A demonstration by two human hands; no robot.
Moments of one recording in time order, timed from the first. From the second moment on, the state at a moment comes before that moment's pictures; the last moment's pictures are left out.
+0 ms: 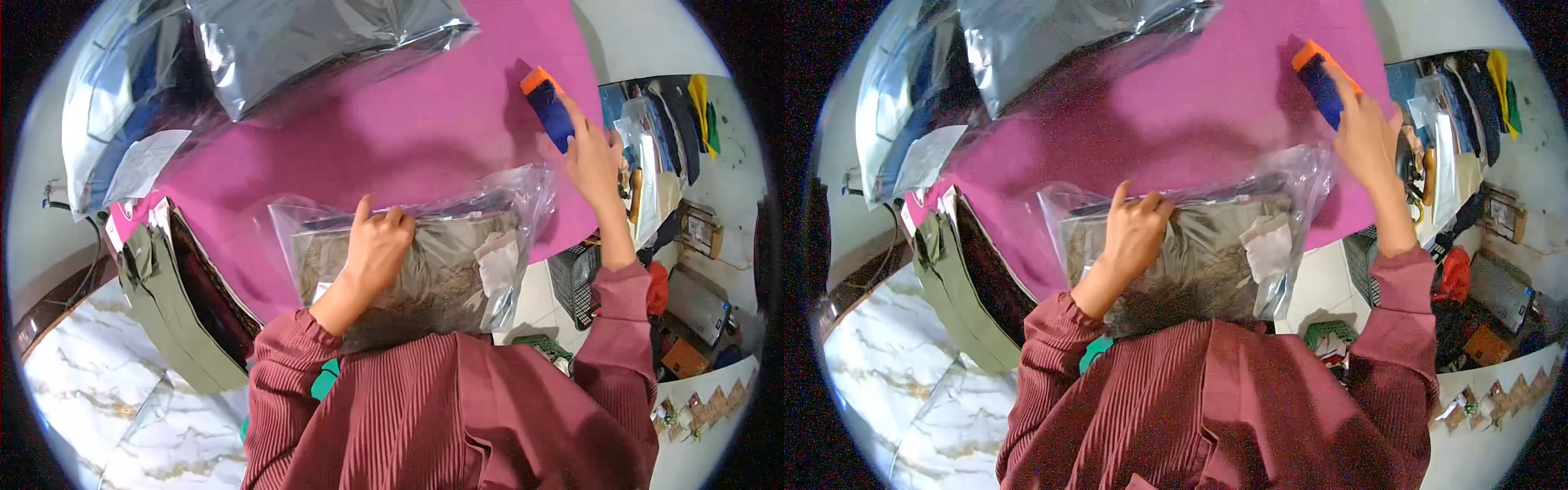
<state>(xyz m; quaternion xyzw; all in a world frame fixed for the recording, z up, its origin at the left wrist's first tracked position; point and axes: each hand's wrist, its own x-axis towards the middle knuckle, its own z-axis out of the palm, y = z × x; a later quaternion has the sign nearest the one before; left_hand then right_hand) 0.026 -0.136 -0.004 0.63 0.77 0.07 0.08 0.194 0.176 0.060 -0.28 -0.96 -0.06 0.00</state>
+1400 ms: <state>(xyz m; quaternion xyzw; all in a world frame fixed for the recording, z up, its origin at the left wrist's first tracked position) -0.003 -0.120 -0.021 0.58 0.77 0.18 0.18 0.114 0.060 0.195 -0.27 -0.82 0.39 -0.32</state>
